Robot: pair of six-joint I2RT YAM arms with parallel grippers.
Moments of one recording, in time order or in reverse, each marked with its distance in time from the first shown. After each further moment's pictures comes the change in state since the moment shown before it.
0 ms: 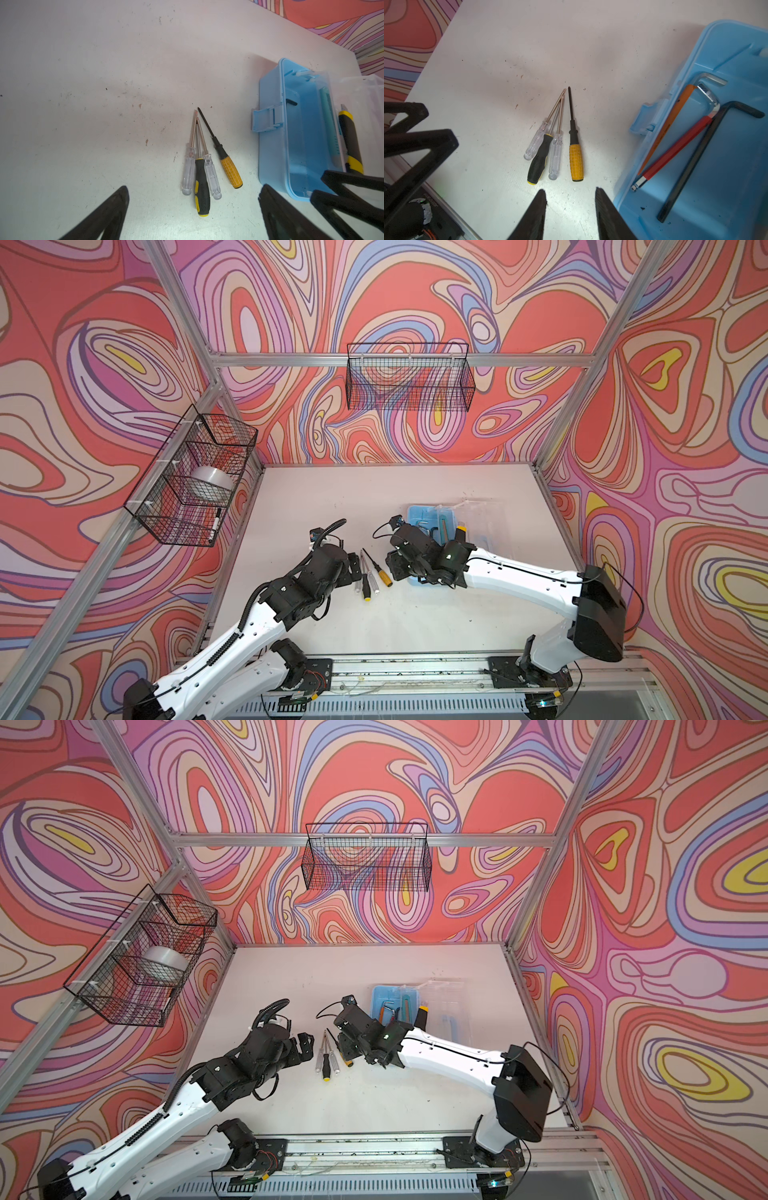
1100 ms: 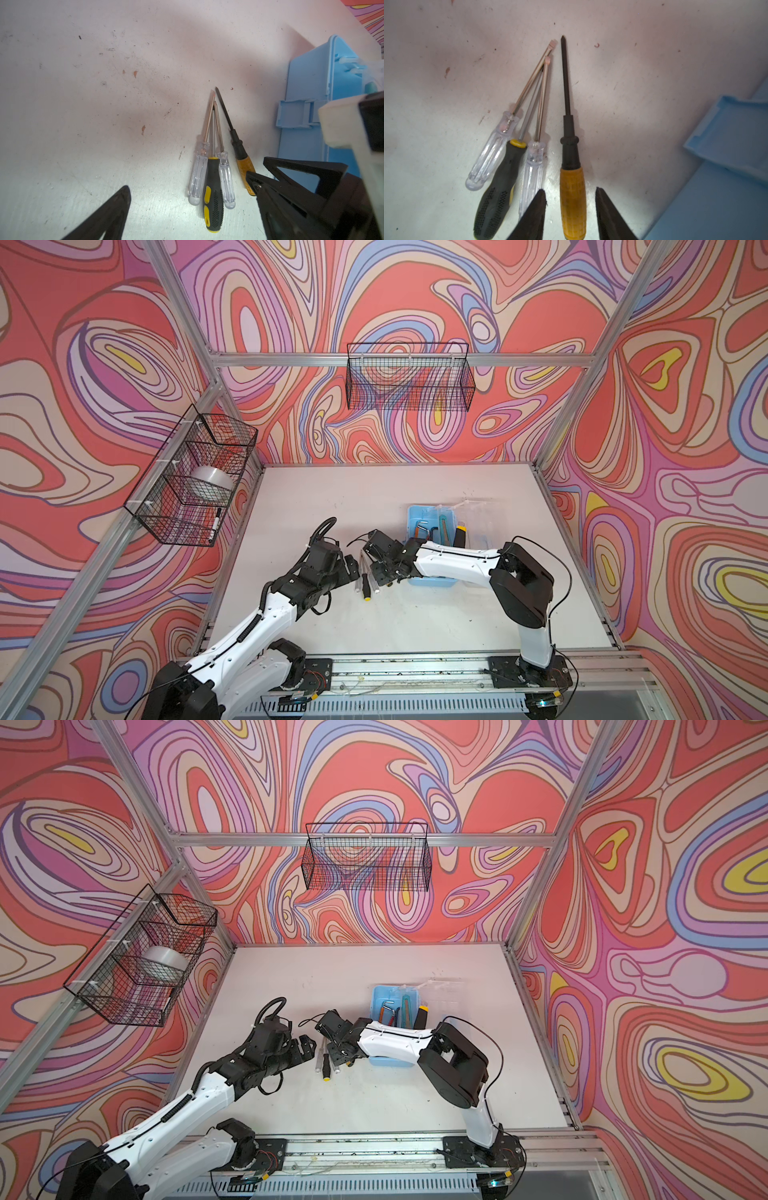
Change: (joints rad) left arm 0.193 0.099 -0.147 0.194 0.251 0.007; right arm -0.022 0.364 0.168 -0.053 -0.045 -0.060
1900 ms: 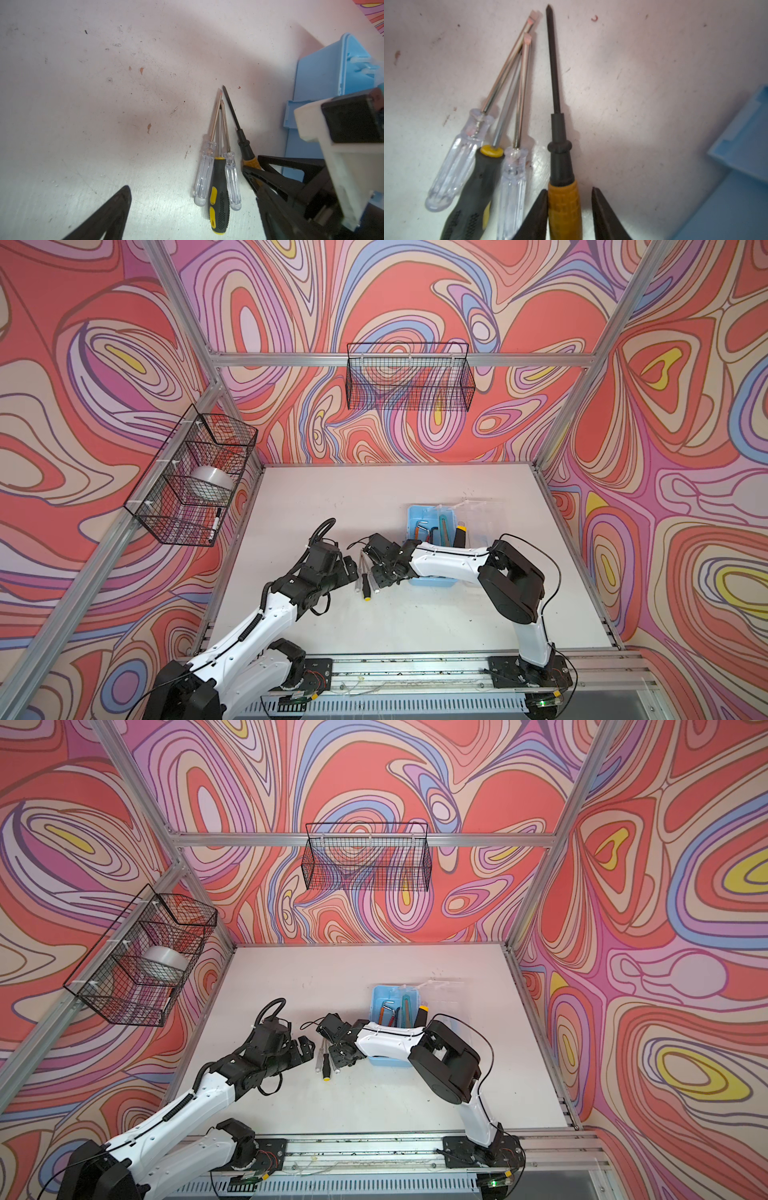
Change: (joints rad) left arm 0.013 0.000 -0.022 0.008 0.001 -0.001; right arm -0.008 0.058 0.000 0.006 -0.007 0.000
